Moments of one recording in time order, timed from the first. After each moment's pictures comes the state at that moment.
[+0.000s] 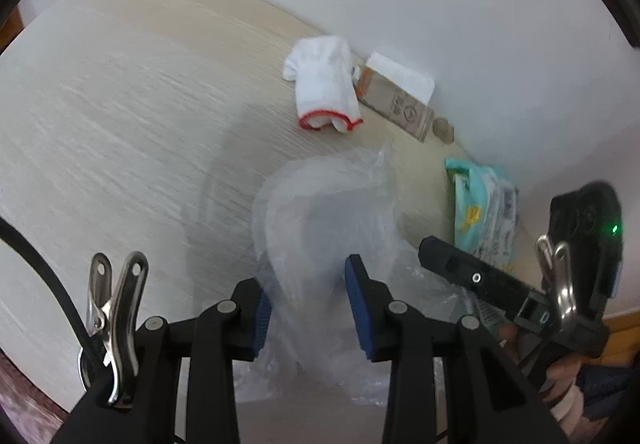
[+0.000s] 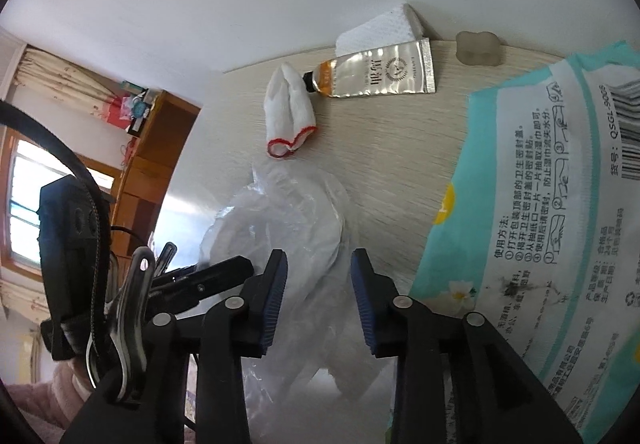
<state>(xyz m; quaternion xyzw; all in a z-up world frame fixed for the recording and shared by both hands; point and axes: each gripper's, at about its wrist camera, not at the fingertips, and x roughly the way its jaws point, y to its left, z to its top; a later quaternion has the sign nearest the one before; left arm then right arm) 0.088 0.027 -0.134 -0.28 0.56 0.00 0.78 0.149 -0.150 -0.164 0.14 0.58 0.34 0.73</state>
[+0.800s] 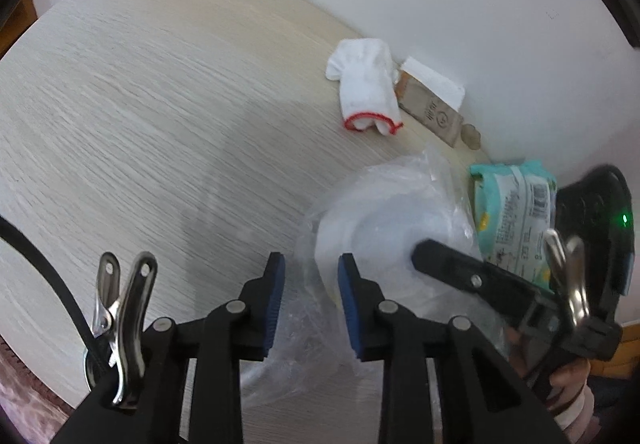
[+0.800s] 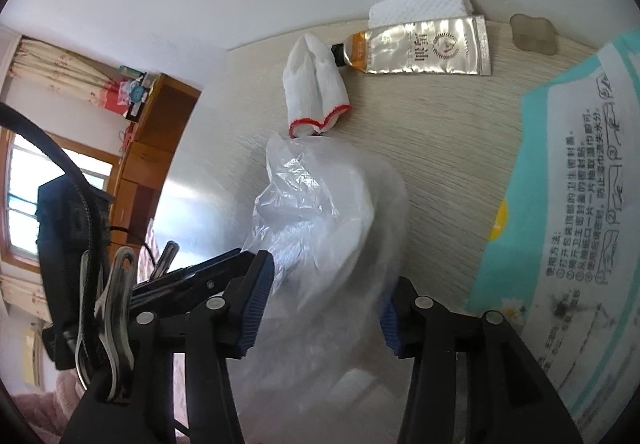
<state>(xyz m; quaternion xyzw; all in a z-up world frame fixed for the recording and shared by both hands) 0.088 0.054 -0.143 -0.27 0.57 0.01 0.77 0.150 -0.113 -0.177 0.13 0.60 0.34 0.71</state>
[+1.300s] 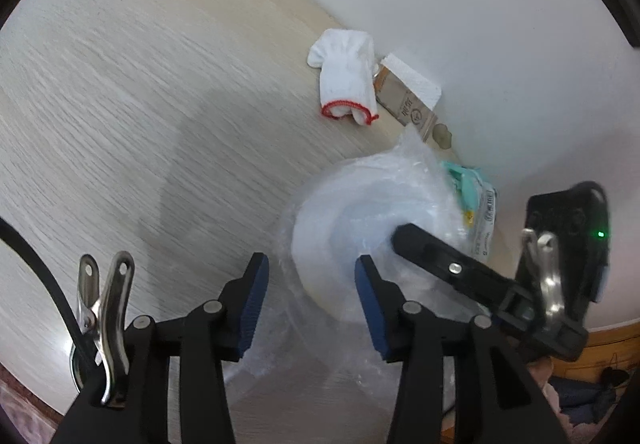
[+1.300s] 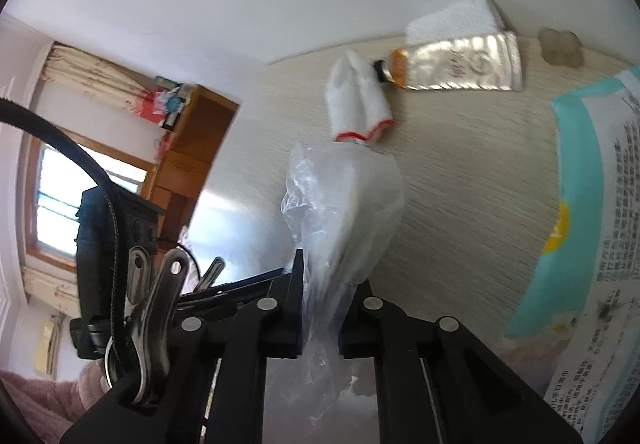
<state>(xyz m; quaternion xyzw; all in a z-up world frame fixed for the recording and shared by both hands) 0.089 0.064 -0.150 -0.34 0.57 -0.03 0.75 0.146 -0.122 -0.173 0.16 0.58 0.37 0.71</state>
